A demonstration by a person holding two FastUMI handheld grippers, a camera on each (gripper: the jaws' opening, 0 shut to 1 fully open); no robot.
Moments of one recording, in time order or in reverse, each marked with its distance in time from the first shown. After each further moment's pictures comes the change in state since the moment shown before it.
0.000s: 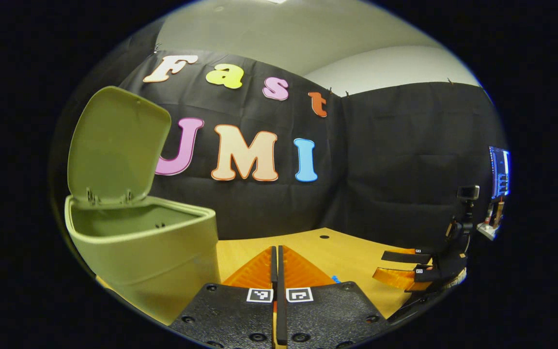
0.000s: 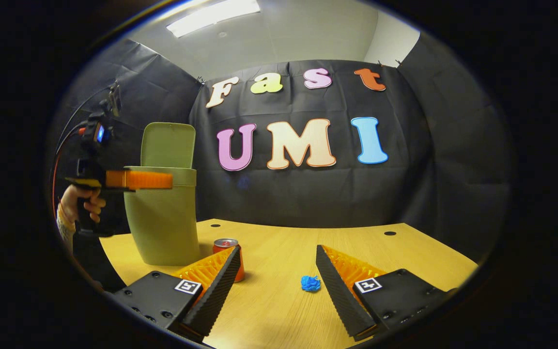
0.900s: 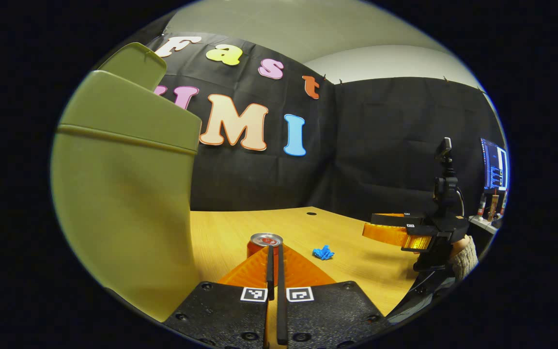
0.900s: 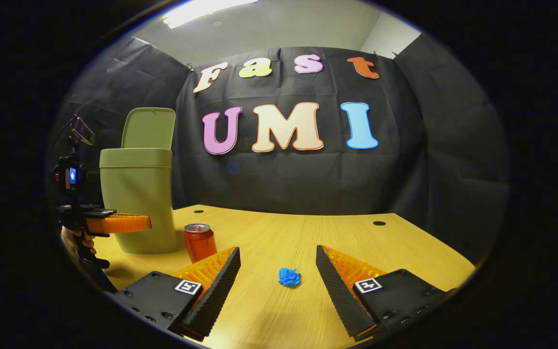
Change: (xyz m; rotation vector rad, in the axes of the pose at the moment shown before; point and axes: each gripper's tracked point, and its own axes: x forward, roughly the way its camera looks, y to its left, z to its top) left arm 0.001 -0.012 -0.095 -0.041 0.074 -0.077; right arm 0.034 -0.044 -0.032 -0.036 0.118 -0.052
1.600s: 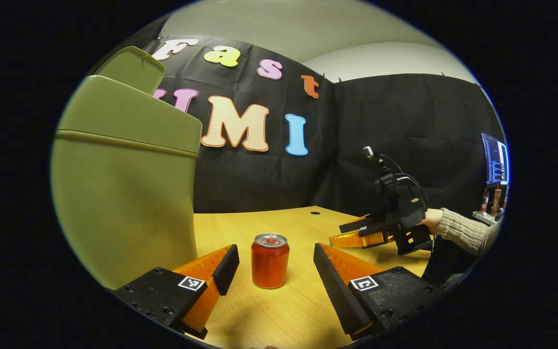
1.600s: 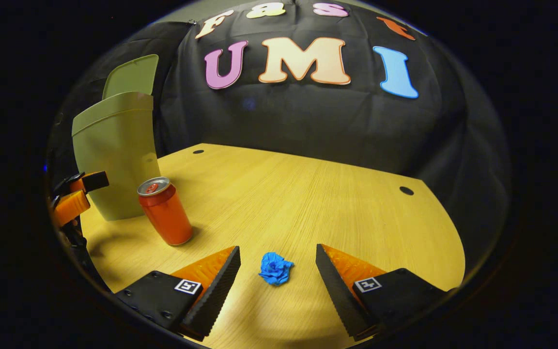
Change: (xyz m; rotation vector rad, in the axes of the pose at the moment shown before) left arm 0.000 0.004 0.004 0.052 -0.009 0.016; right arm 0.092 -0.014 -0.076 -0.064 0.451 0.114
